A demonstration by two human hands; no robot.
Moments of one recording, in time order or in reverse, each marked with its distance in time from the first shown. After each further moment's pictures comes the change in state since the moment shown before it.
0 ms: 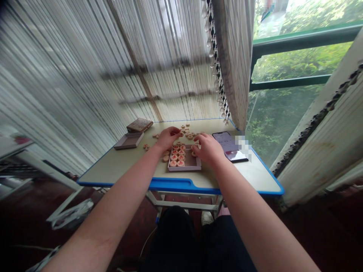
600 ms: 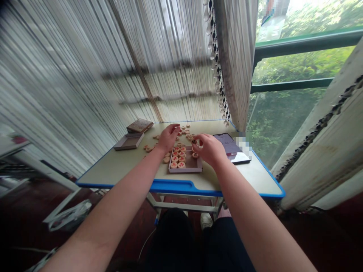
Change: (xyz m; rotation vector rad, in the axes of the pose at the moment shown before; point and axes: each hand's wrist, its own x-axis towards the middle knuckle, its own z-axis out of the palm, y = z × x) left_hand -0.007 0.015 0.005 -0.229 0.113 0.011; right_hand 0.002 -0.001 -0.005 0.058 0.084 -0.021
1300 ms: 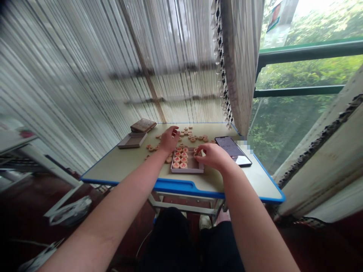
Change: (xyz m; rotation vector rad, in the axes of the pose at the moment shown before) left_hand -0.001 -0.013 -0.006 0.469 0.156 0.163; right_hand -0.005 0.001 -0.017 0.066 -0.392 0.059
